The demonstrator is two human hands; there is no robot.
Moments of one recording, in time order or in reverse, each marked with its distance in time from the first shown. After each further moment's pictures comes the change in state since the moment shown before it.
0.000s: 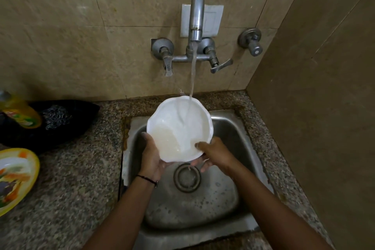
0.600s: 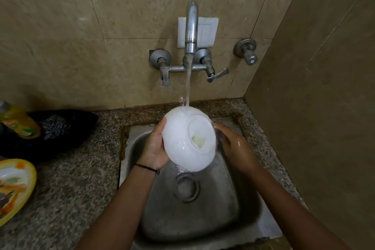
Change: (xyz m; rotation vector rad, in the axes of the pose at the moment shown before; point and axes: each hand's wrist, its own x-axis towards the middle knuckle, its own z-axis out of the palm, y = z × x) left_hand -0.005 0.039 0.048 -0.072 -0.424 -0.049; right_hand 0.003 0.002 -0.061 -0.662 0.356 -0.728
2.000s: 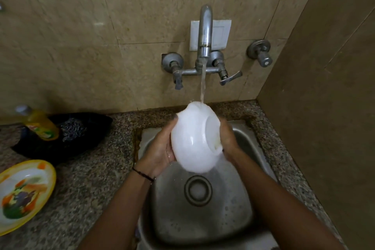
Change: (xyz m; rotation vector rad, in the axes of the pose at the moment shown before) left_hand -0.037 0.031 0.013 0.400 0.063 0.067; right_hand 0.073 -0.013 0.068 0.838 0.100 0.825
